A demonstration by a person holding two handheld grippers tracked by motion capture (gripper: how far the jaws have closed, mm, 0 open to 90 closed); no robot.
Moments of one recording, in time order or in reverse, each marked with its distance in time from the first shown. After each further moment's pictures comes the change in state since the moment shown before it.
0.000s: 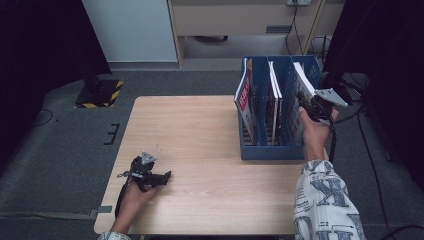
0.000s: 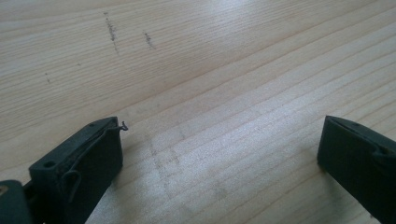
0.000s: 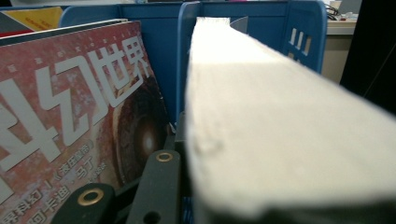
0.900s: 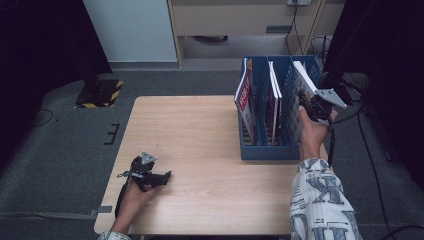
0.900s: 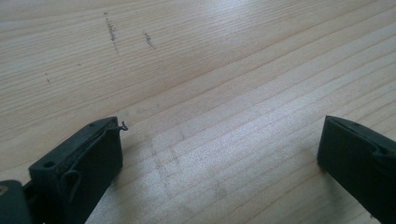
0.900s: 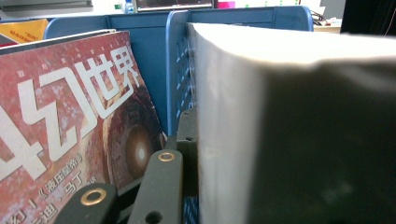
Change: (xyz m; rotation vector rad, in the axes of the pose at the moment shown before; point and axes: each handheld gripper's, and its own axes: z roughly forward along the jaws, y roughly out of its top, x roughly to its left) left arm 0.000 0.000 0.000 0.000 0.000 0.001; right arm 0.002 -0.003 0.003 -0.038 -0.040 0.030
